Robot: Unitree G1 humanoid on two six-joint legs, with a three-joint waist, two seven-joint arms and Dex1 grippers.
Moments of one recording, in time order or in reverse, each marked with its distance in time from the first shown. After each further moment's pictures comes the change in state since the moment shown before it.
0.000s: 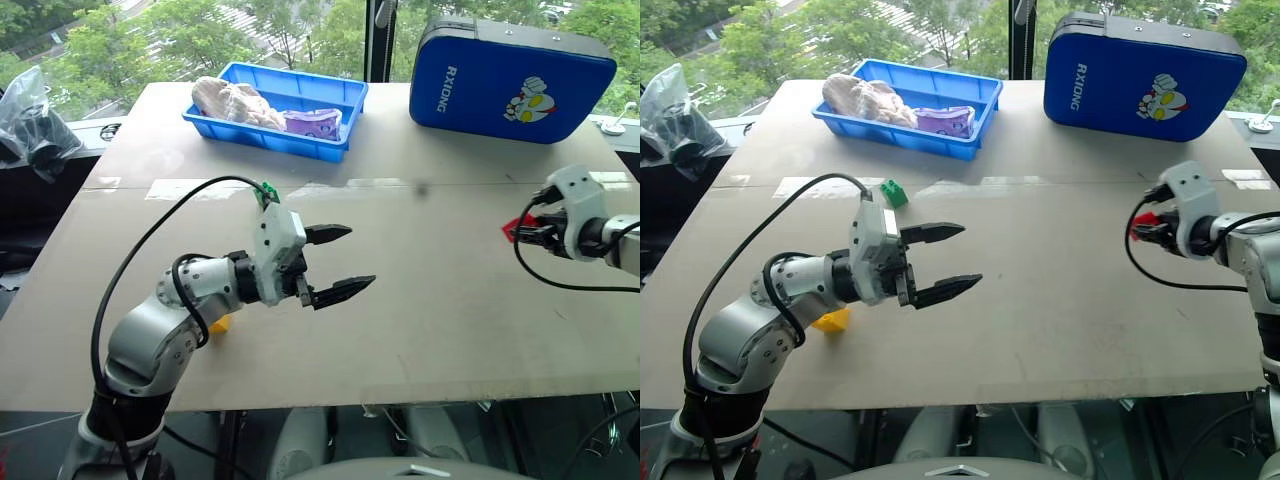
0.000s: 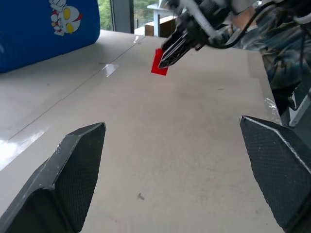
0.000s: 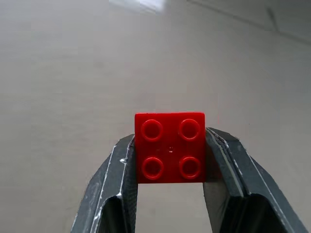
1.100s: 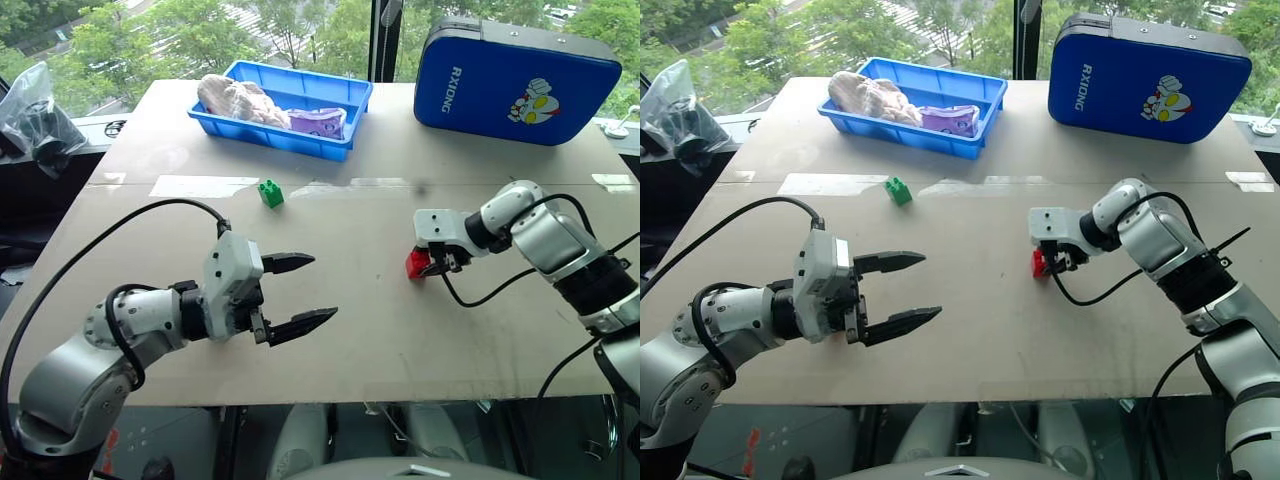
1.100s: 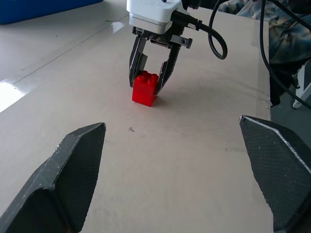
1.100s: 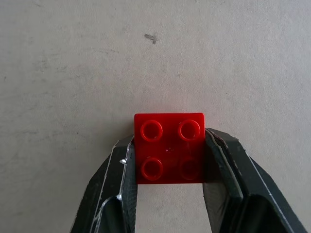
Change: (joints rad) left arm 0.211 0.180 0.197 -0.150 -0.143 0.082 -0.022; right arm -0.350 0.206 0.552 0.419 -0.438 -0.606 0.560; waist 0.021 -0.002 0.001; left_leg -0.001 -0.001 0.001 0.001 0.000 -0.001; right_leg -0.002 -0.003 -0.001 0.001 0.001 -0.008
